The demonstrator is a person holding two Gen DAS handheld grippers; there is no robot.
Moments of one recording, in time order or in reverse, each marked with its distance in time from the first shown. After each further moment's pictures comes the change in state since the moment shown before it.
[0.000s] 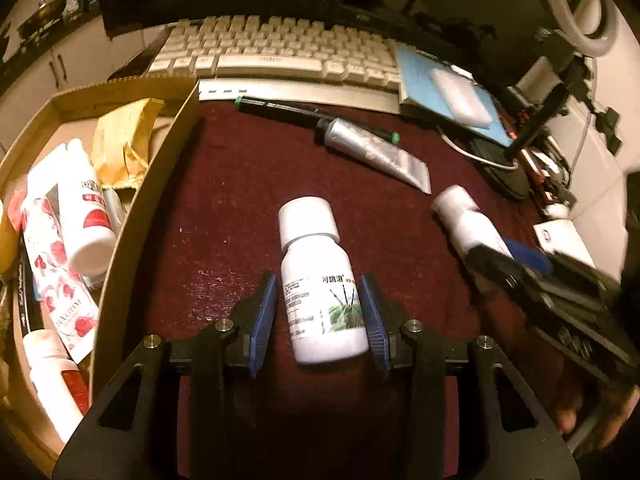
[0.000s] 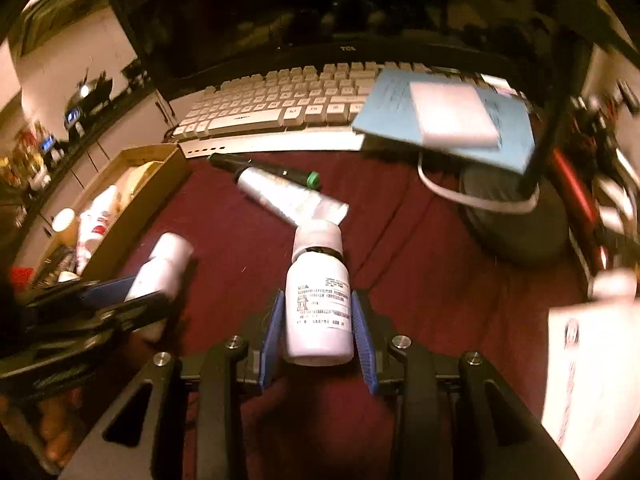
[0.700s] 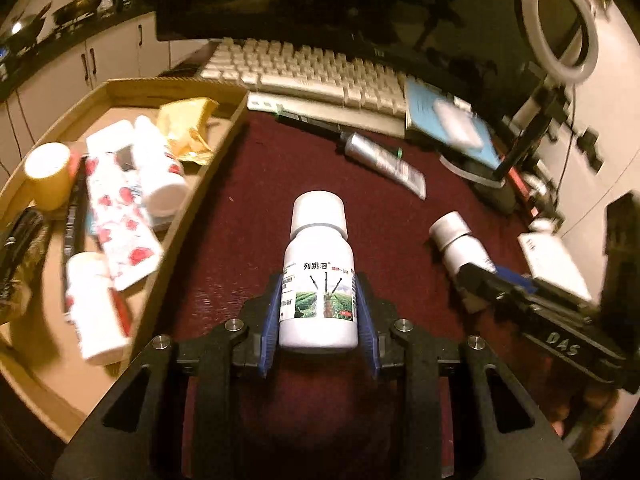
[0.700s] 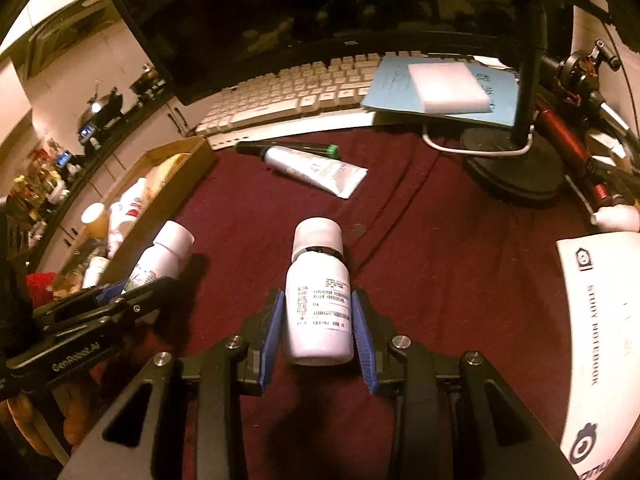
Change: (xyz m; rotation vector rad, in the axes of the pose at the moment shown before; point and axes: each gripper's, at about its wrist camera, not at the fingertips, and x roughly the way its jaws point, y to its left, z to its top) left arm -0.054 0.017 -0.036 -0.090 -0.112 -0.010; right arm -0.019 0.012 -0.027 0.047 -0.028 0.095
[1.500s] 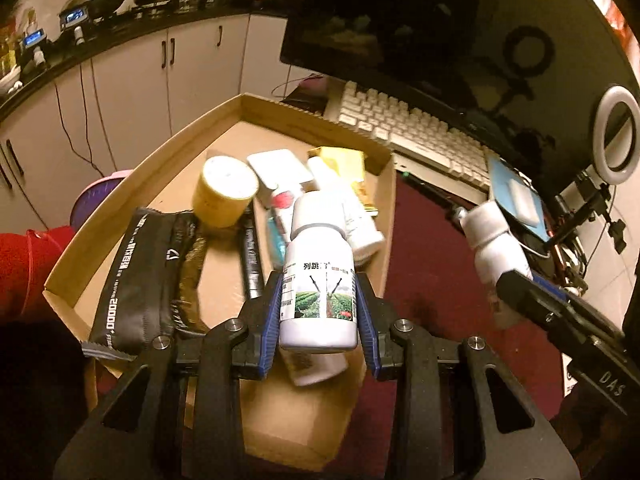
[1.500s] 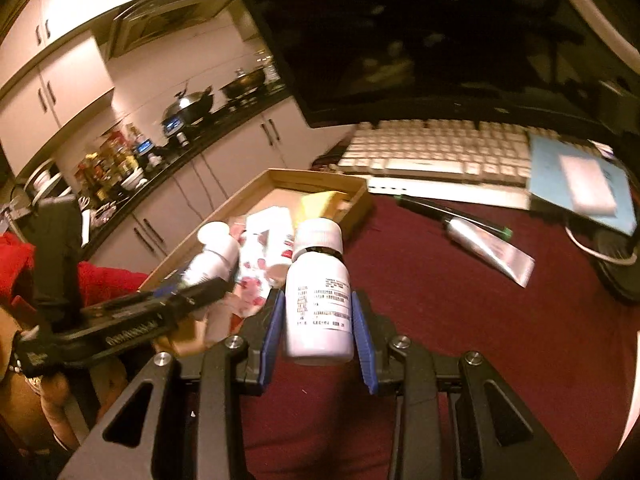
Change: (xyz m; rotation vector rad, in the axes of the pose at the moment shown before) left arm -0.048 0.107 0.009 -0.178 -0.083 0.132; right arm 0.004 0.129 0.029 -0.199 -0.080 0.217
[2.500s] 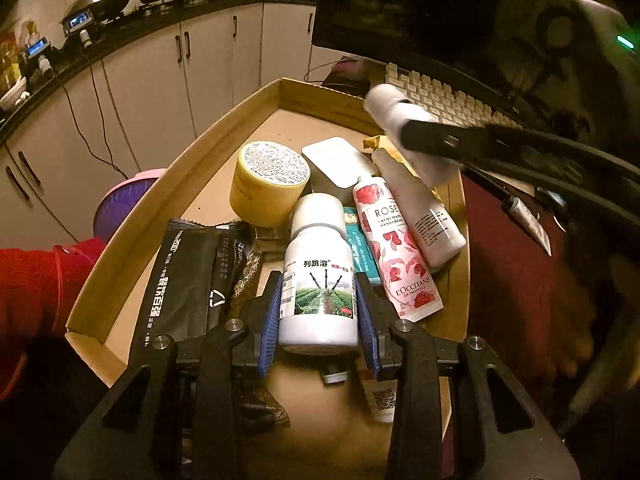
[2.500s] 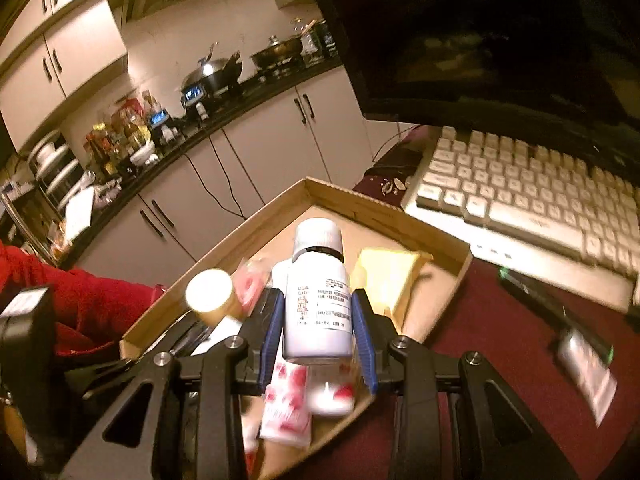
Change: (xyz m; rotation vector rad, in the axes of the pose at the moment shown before) left arm 0.024 0.030 0.014 0.038 0.054 0.099; right arm 0.133 0.033 0.082 -0.122 0.126 0.065
